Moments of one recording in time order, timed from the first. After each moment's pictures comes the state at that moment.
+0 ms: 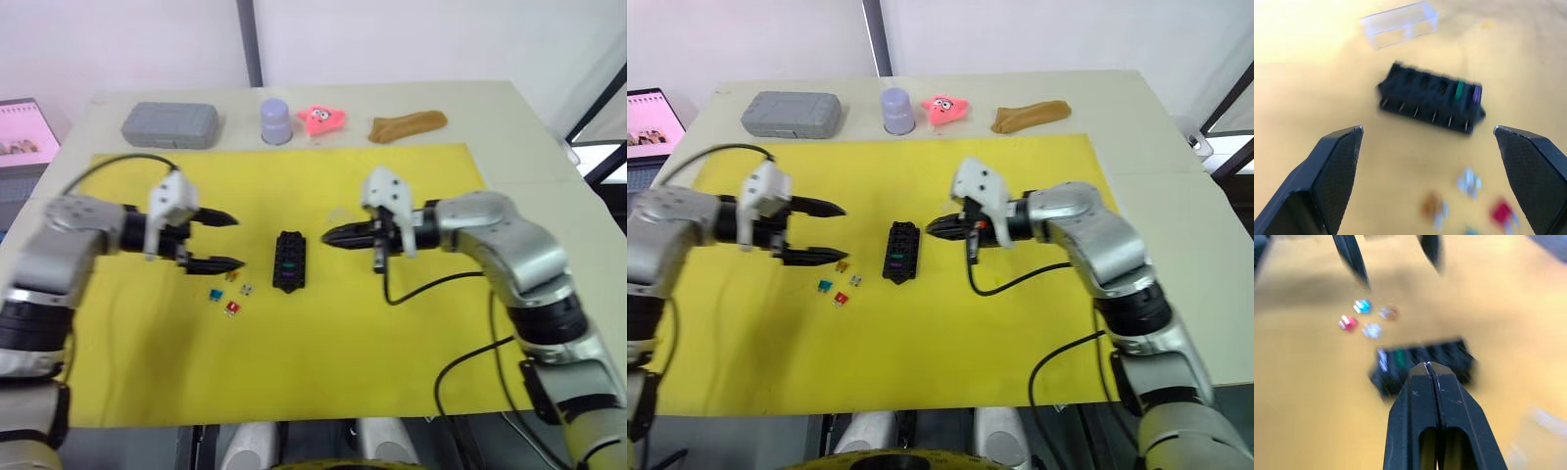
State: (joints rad) left arm -0.51 0.99 0.02 0.03 -0.43 0.47 -1.40; right arm -0.67 -0.73 0.19 -0.30 0.37 0.75 1.10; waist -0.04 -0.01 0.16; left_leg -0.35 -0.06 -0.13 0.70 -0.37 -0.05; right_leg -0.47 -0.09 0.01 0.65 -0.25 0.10
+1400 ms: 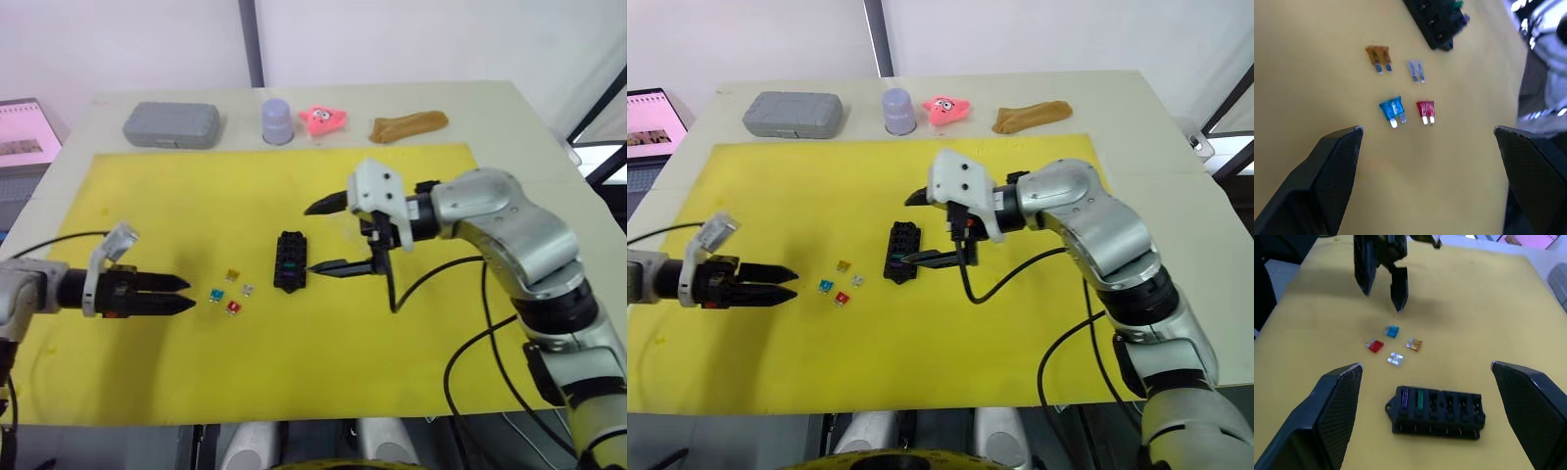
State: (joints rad) left arm -0.34 1.00 0.05 0.21 -0.63 1.04 -1.46; right arm -0.83 -0.62 0.31 -0.35 0.39 0.73 1.08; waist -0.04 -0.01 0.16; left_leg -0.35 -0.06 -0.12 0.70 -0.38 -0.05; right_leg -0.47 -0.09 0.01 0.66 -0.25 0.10
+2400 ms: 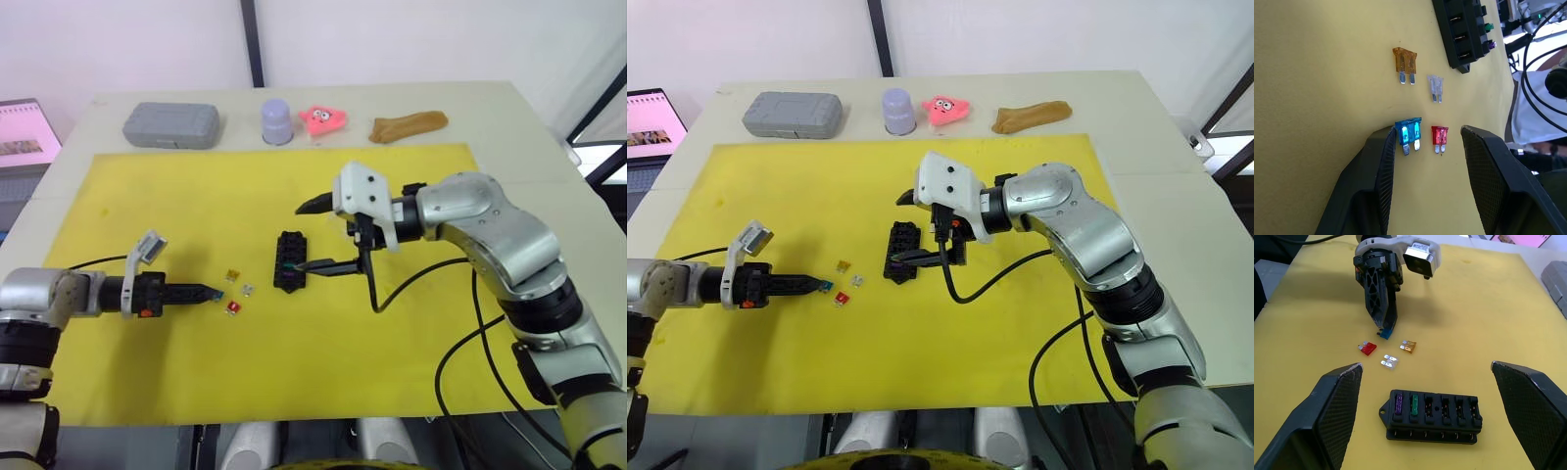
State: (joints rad) left arm -0.43 0.92 -0.03 0.30 -0.65 1.16 -1.38; right arm -0.83 -0.61 0.32 -0.35 0.38 0.74 1.04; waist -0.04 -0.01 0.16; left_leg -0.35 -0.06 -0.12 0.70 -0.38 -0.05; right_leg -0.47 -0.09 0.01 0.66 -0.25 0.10
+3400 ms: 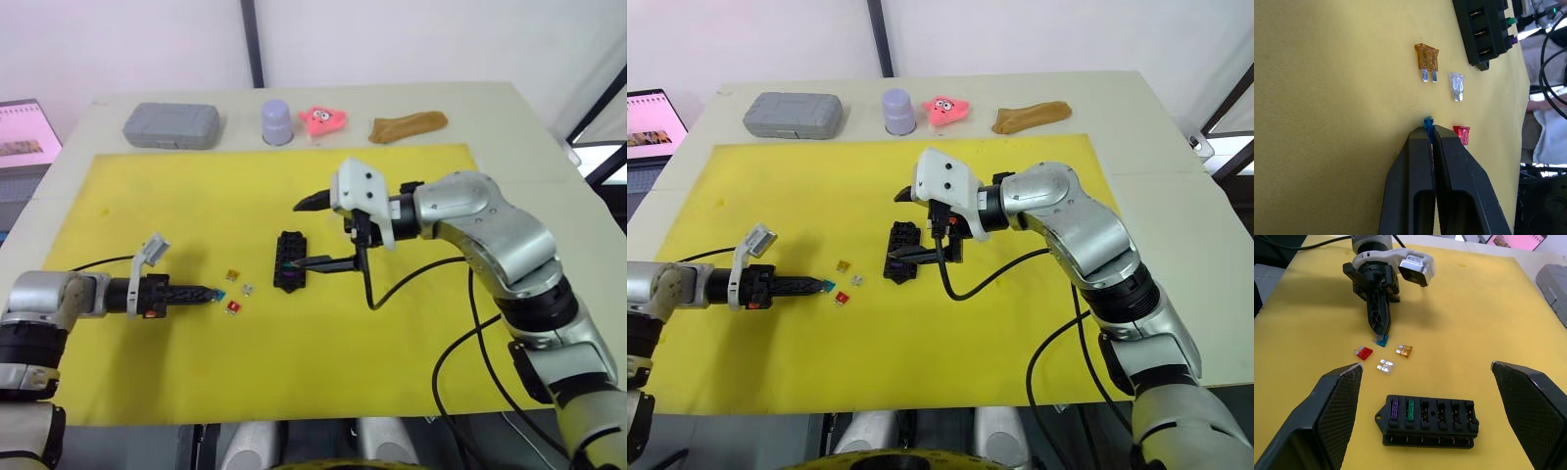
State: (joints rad) left arm -0.43 0.89 -0.04 0.33 -0.60 1.10 -1.35; right arm -0.83 -0.59 0.32 -0.33 0.37 0.74 1.03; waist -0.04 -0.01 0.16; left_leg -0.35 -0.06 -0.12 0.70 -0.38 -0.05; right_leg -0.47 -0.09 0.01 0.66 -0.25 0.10
